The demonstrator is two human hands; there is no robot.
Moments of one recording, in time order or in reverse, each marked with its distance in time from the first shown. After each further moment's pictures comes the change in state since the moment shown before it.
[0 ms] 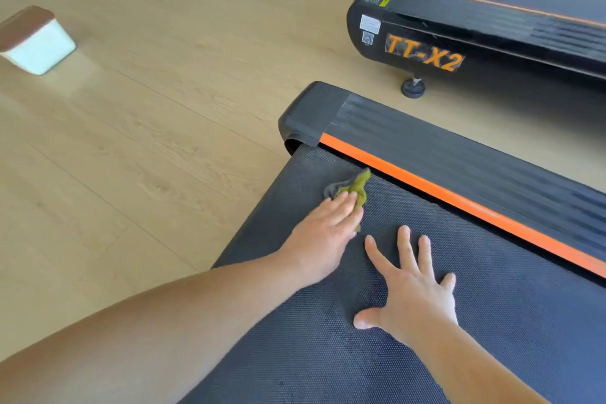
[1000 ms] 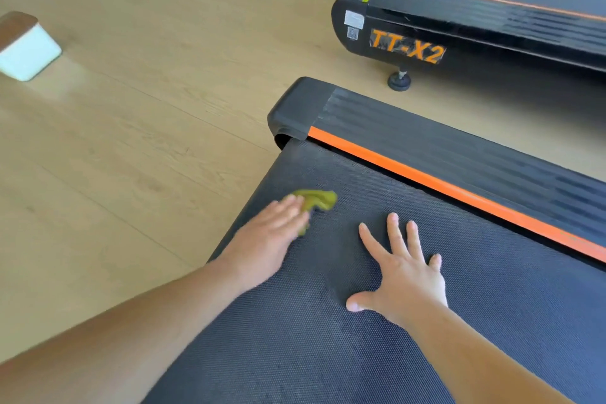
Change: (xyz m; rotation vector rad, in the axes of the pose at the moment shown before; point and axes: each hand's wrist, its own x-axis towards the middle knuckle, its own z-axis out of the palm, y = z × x) left_hand -0.069 -0.037 -0.028 0.099 -0.052 -0.038; right_hand -0.004 0.008 0.005 0.077 0.055 -0.022
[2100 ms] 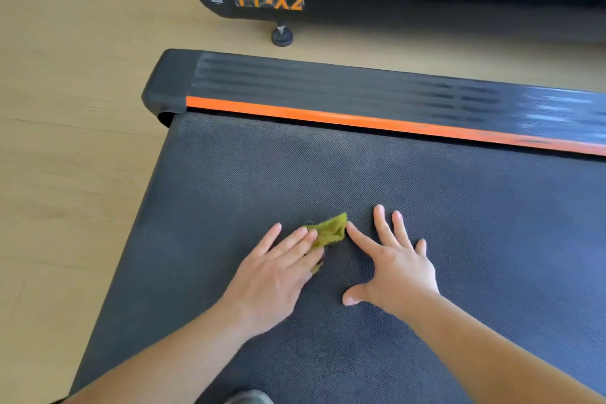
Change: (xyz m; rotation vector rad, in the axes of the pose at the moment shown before) left_hand -0.036 0.177 0.043 0.067 -0.115 0.330; right_hand -0.125 0.102 0.068 0.141 0.034 0.226
